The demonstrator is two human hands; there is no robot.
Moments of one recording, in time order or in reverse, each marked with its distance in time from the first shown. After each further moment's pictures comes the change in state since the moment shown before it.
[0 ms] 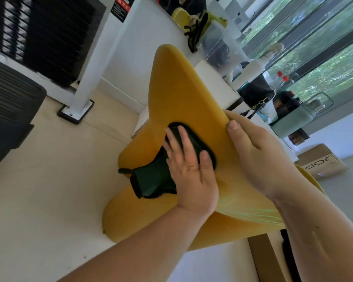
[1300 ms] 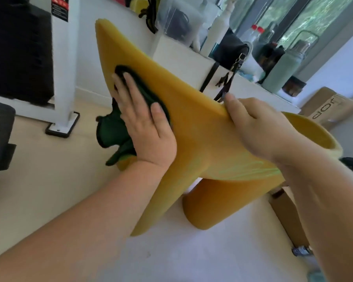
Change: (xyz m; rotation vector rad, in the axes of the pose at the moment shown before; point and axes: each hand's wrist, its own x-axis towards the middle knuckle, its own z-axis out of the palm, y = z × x) left_hand 0.030 -0.004 0.000 0.232 0.137 0.422; right_hand -0.053 0.074 -0.016 -0.128 0.066 0.112
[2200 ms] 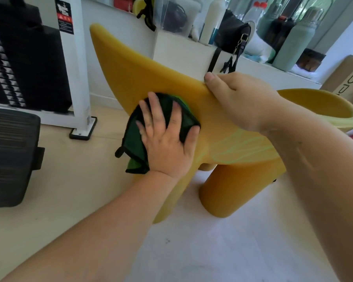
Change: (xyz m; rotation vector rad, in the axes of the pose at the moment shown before) left_hand -0.063 -0.010 0.001 0.453 -0.243 0.301; right_hand -0.003 0.007 0.000 0.103 -0.015 -0.088
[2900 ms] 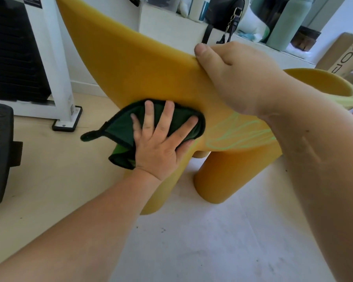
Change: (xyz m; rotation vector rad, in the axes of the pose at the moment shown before) left_hand -0.035 -0.045 0.032 0.199 0.054 0.440; right_hand 0.000 0.007 0.007 -0.026 0.060 -0.070
